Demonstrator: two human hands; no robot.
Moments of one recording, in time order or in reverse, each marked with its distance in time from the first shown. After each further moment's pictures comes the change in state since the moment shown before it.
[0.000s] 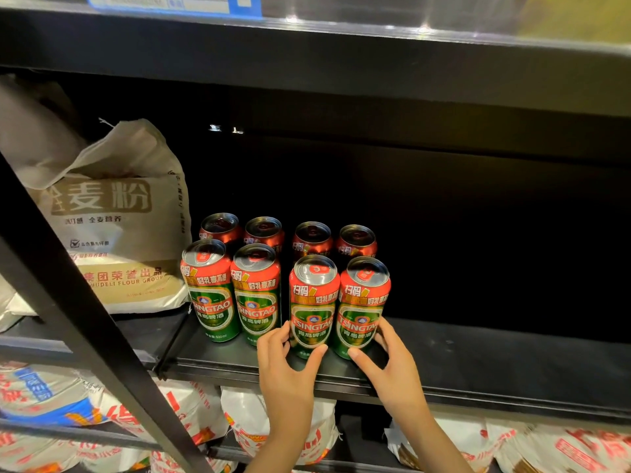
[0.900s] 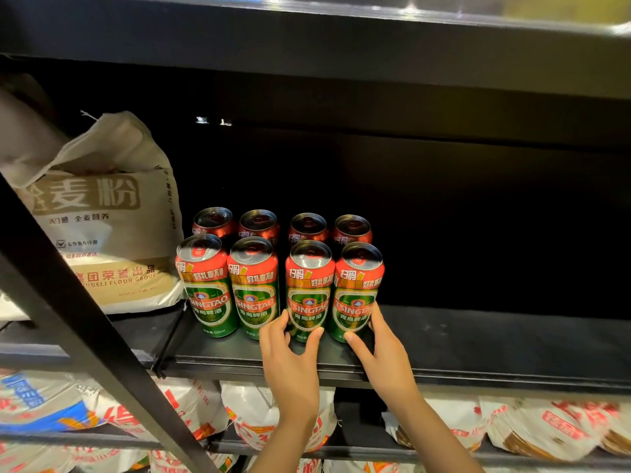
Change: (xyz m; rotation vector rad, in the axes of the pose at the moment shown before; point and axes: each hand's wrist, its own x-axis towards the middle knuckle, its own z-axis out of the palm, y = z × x) left_hand 0.004 0.010 0.007 0.029 0.032 -0.073; right_hand 0.001 -0.003 0.011 -0.199 0.000 -0.042
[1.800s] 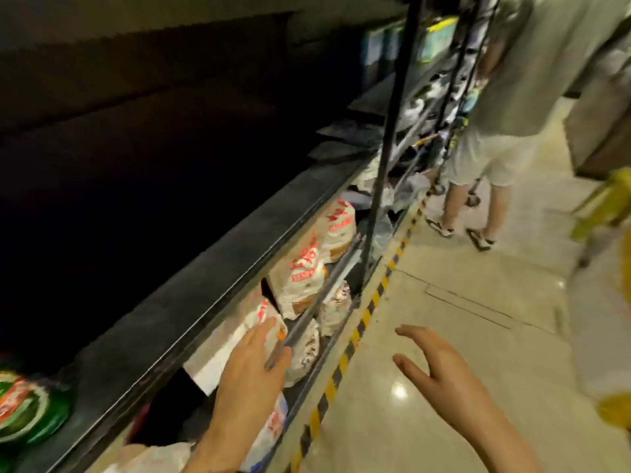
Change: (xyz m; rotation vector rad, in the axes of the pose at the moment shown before) left_hand -0.175 0.126 0.061 0.374 -1.429 0.448; right_hand -0.341 0.050 -0.190 -0.318 0.521 0.774
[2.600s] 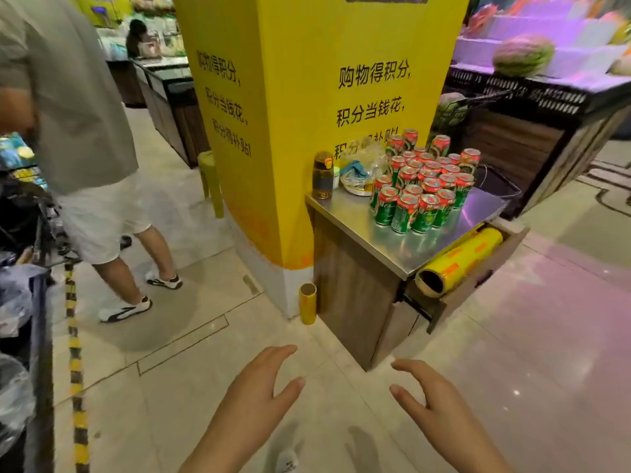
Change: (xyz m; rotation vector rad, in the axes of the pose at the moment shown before) left_hand -0.140 0.406 0.409 0.138 -1.035 1.090; right_hand -0.330 0.340 -0.194 0.191 0.619 1.053
